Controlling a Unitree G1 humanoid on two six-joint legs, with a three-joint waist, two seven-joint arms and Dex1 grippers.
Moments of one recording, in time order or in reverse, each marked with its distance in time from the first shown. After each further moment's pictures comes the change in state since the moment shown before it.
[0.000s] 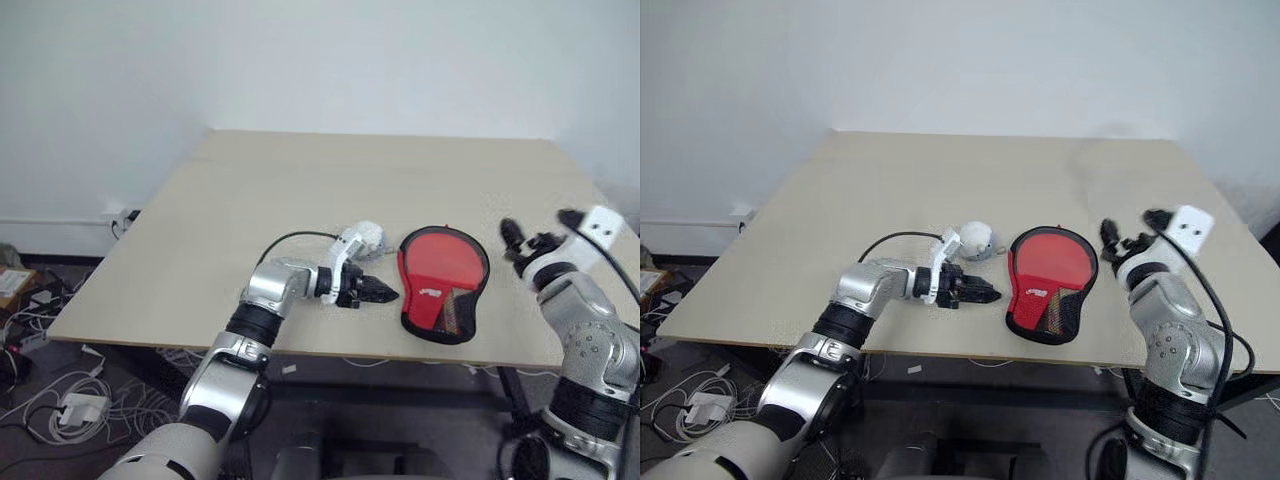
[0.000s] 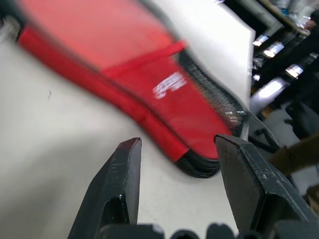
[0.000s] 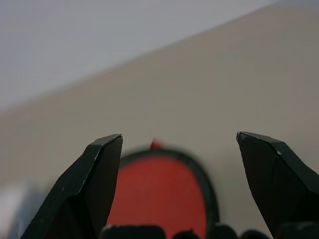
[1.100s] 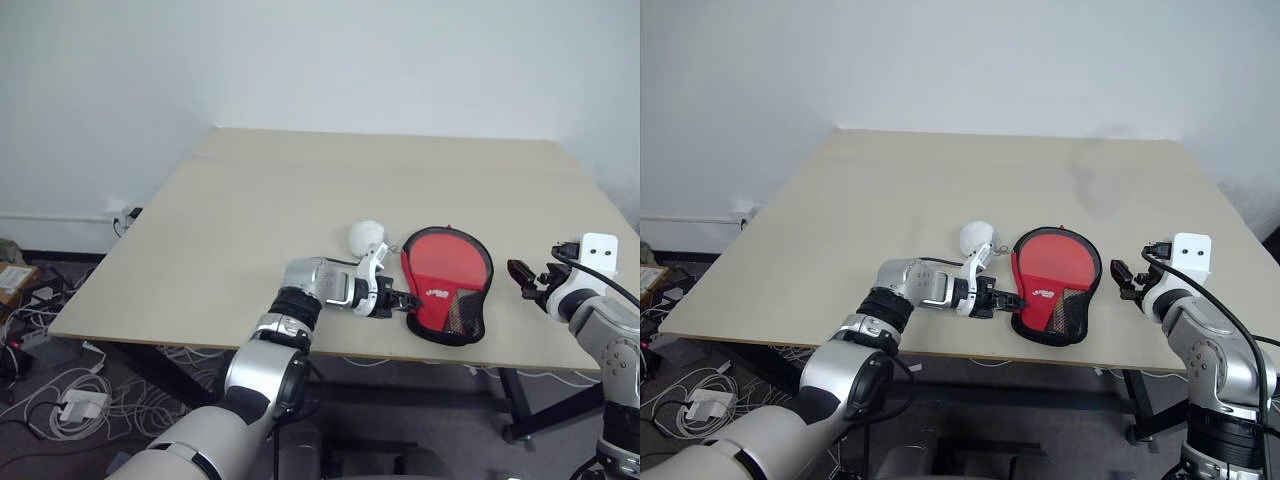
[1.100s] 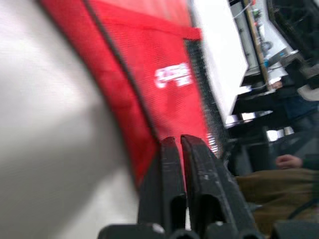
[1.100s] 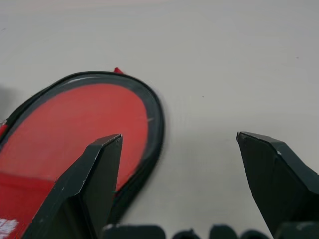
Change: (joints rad) left arm -0.184 -0.214 0.257 0.341 -0.124 0.264 0.270; right arm 0.125 -0.214 0.007 0.090 -0.044 -0.010 0.139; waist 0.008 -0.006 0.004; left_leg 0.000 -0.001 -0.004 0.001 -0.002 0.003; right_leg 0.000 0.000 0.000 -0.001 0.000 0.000
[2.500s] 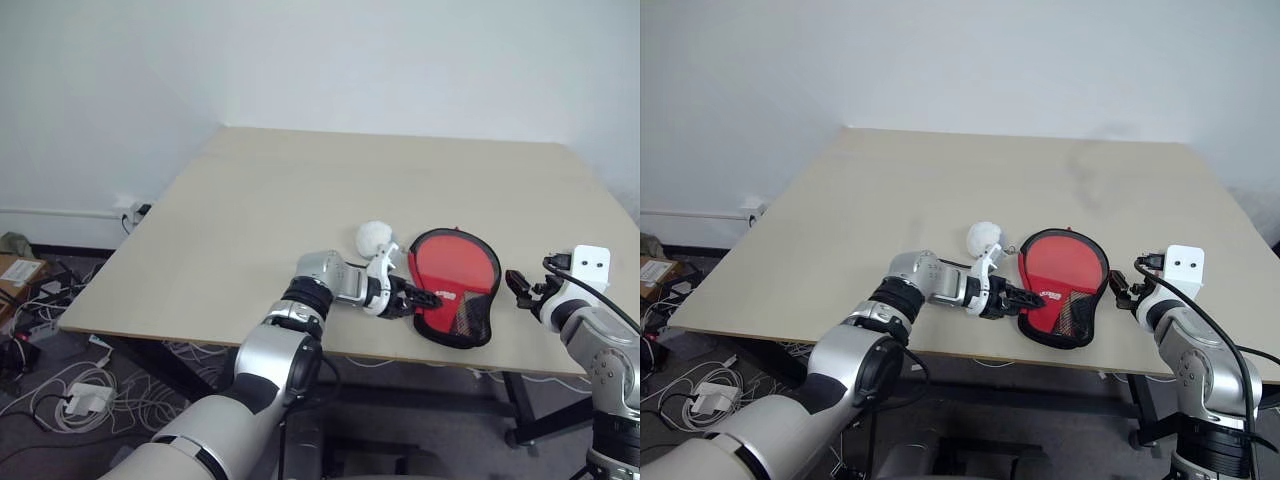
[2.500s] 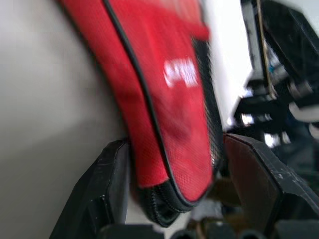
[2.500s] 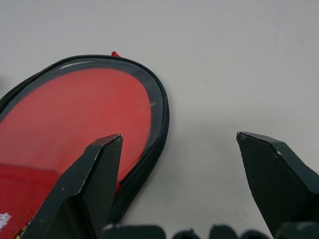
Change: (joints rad) left arm -0.096 -0.046 0.037 0.157 -0.007 0.022 0.078; right arm 0.053 0.057 0.011 -0.034 -0.044 -0.009 -0.047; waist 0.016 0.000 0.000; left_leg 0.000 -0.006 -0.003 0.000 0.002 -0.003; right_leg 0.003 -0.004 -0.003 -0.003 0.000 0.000
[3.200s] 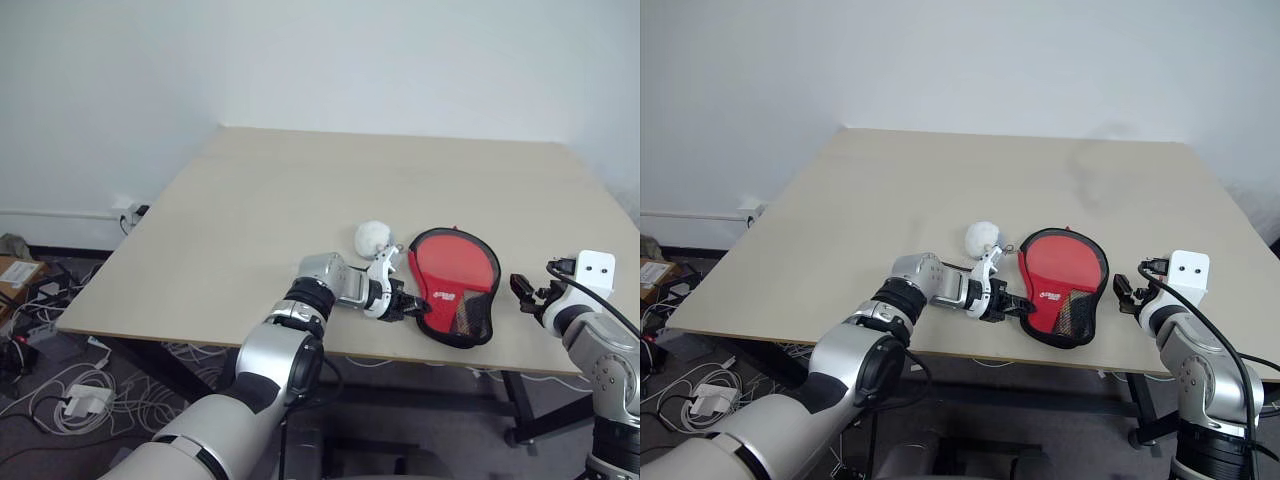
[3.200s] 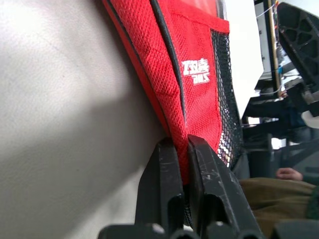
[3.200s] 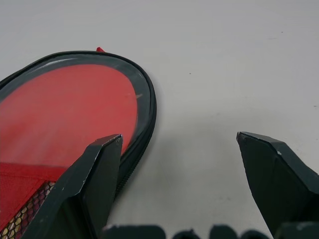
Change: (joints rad) left arm -0.006 -0.003 0.040 0.037 -0.008 -0.025 0.063; right arm 0.014 0.016 -0.015 -0.006 -0.004 0.004 -0.019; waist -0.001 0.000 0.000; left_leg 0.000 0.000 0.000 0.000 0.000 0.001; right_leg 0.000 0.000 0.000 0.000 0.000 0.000
